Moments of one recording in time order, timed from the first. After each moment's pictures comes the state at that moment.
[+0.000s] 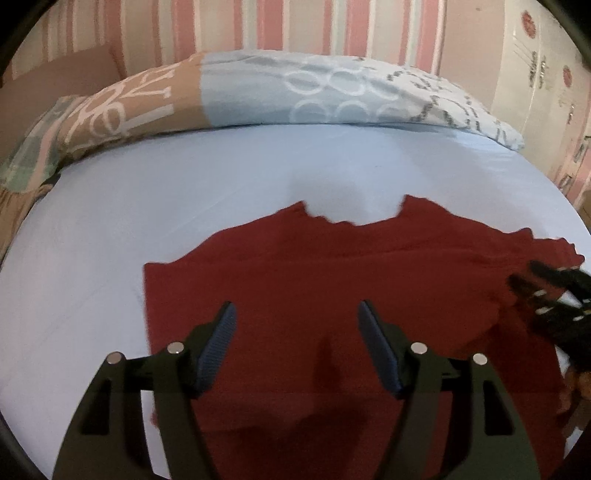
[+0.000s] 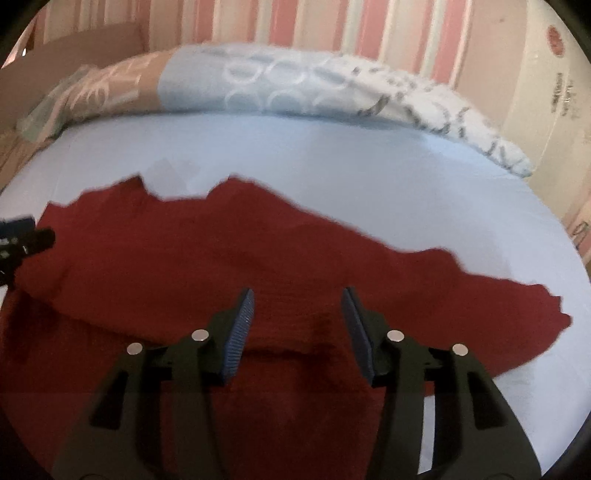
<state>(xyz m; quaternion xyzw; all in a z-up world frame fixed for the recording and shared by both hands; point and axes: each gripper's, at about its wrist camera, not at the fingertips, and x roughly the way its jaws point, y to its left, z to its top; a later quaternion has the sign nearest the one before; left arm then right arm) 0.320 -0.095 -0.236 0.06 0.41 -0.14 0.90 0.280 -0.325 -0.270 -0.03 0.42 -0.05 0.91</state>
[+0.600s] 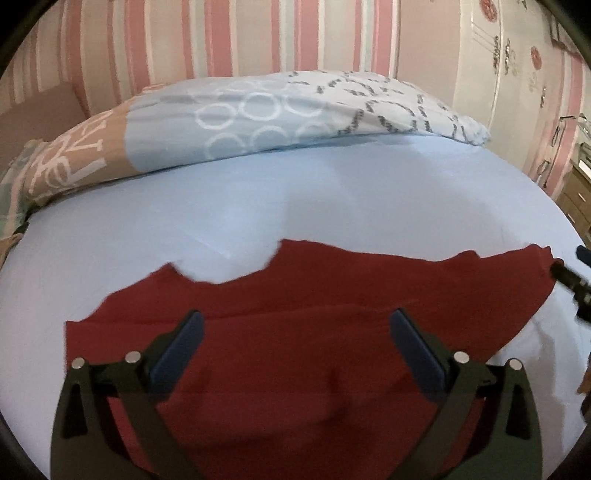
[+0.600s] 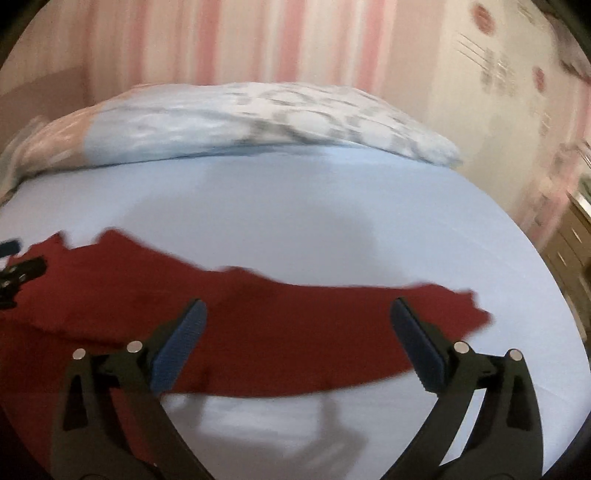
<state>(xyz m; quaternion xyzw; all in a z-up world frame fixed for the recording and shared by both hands) 0.319 -0.247 -0.215 0.08 0.38 -0.18 0.90 0.195 -0.533 -0.206 0.03 0.35 -0.18 0.92</state>
